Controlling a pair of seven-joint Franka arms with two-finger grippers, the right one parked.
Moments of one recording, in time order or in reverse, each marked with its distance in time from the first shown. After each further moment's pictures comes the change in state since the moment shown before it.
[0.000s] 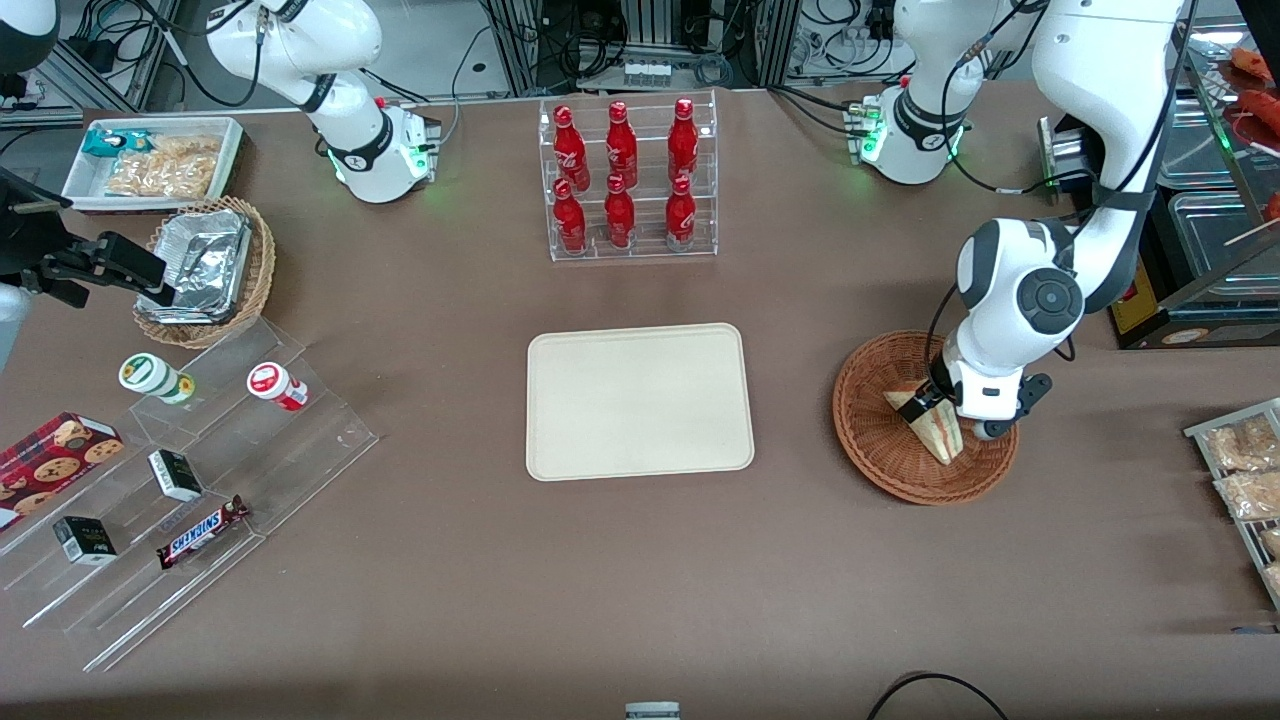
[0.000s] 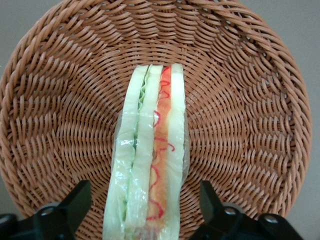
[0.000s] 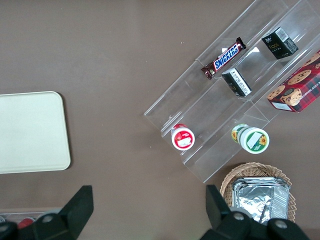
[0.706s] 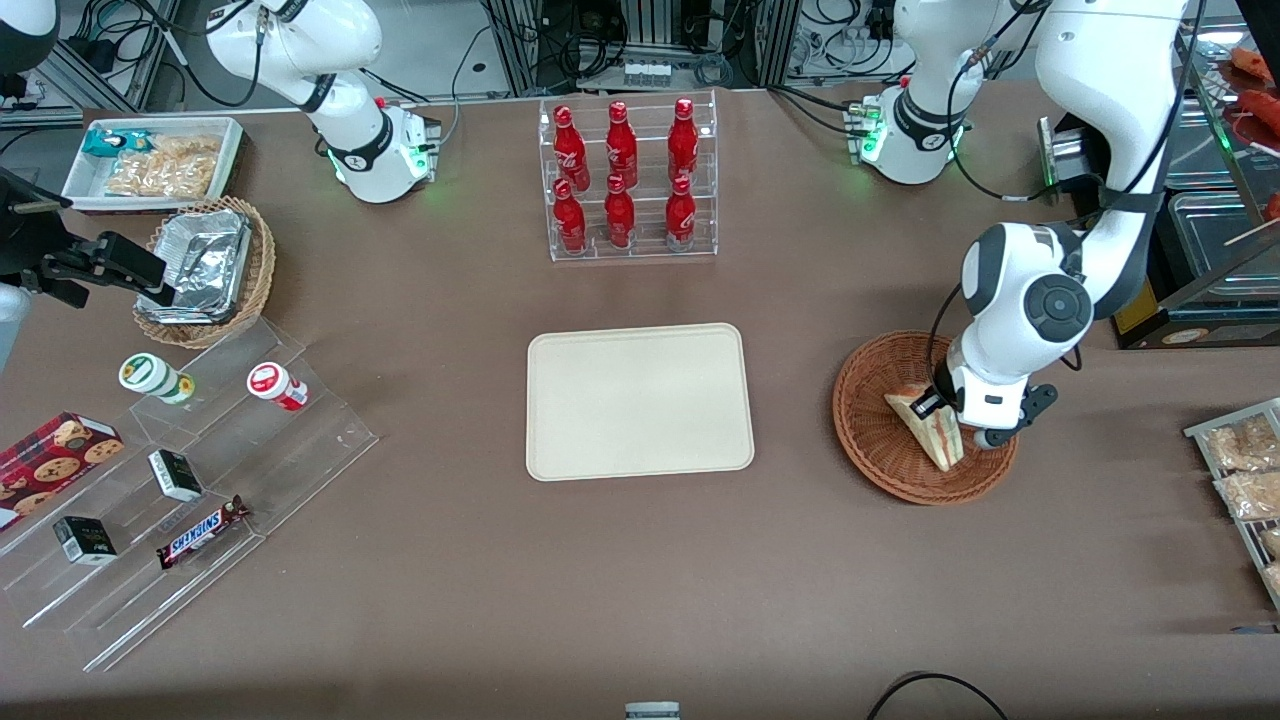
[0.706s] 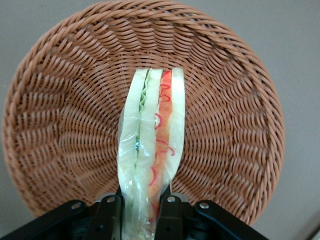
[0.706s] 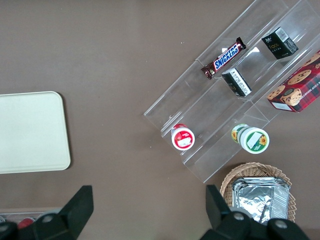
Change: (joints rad) arm -0.003 -0.005 -0.003 0.108 0.000 -0.162 0.118
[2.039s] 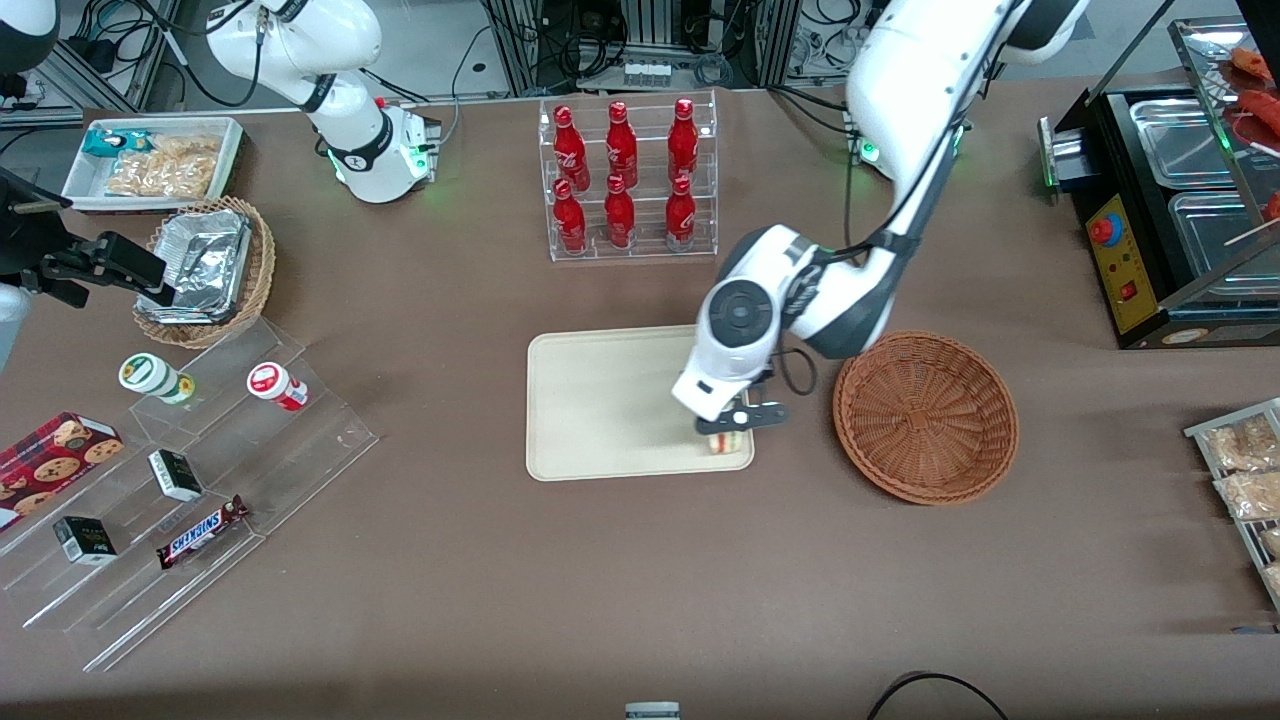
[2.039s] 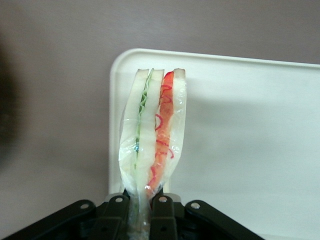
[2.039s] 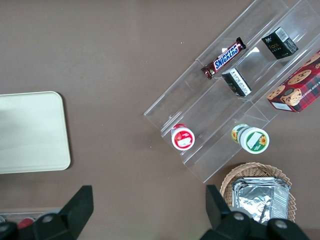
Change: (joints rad) arm -0.494 0.356 -0.031 0.557 -0.001 -0.247 -0.106
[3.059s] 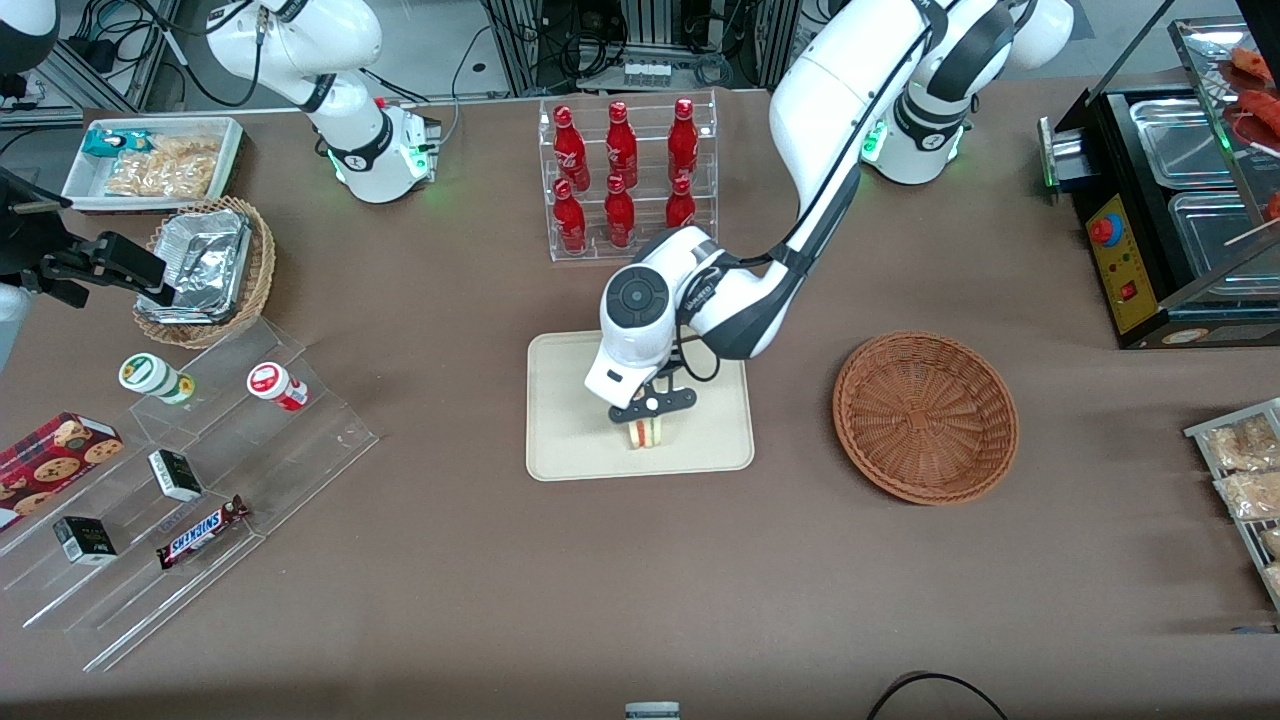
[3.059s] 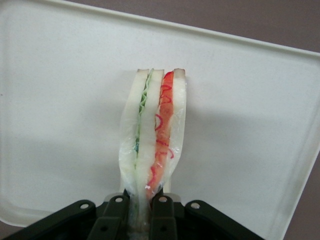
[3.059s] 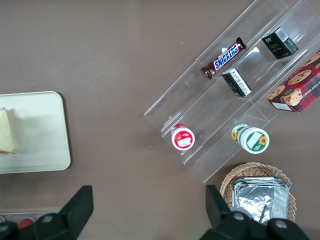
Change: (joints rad) arm -0.114 0.176 -0.033 0.213 -0.008 0.053 -0.200
